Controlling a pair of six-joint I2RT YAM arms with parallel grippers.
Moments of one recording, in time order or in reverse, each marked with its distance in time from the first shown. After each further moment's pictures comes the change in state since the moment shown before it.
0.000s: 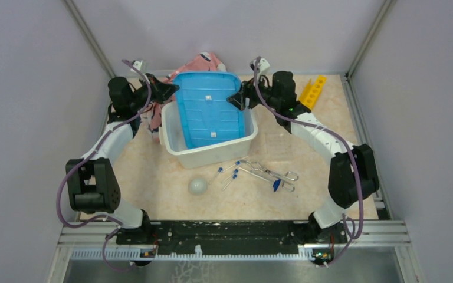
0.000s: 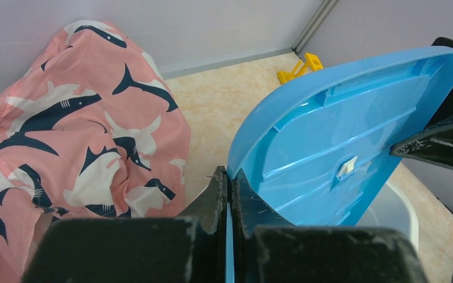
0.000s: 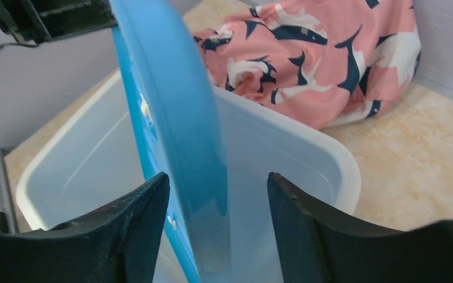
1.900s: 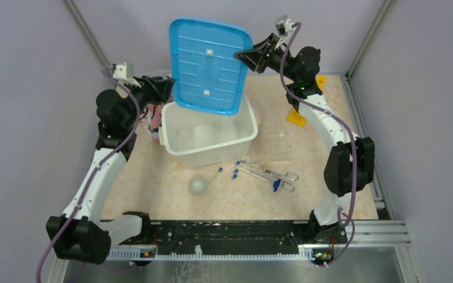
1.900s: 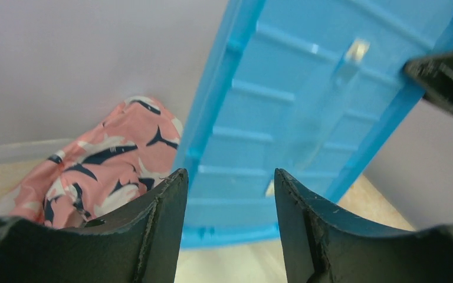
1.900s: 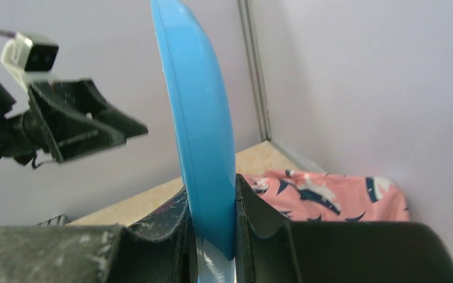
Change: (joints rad) left arm -0.114 -0.393 -0.063 -0.118 -0.422 -0.002; right arm -0.142 0.146 0.291 0.466 -0.339 0.345
